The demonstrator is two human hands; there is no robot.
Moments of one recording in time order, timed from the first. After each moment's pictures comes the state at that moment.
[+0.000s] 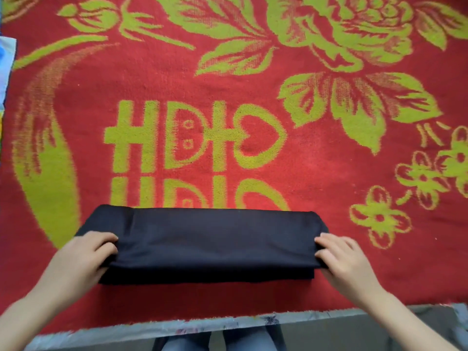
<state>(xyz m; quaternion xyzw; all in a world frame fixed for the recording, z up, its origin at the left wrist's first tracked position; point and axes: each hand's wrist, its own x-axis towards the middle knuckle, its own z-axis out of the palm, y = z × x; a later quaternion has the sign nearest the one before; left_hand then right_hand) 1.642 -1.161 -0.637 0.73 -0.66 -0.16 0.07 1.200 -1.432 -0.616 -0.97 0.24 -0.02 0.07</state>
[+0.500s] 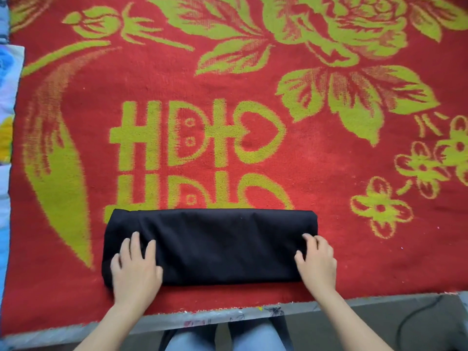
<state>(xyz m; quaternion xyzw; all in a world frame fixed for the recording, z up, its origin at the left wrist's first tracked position) 1.528 -1.169 -0.664 0.88 -0.44 -0.18 -0.08 1.234 -1.368 -0.667 -0.74 0.64 0.12 0.19</state>
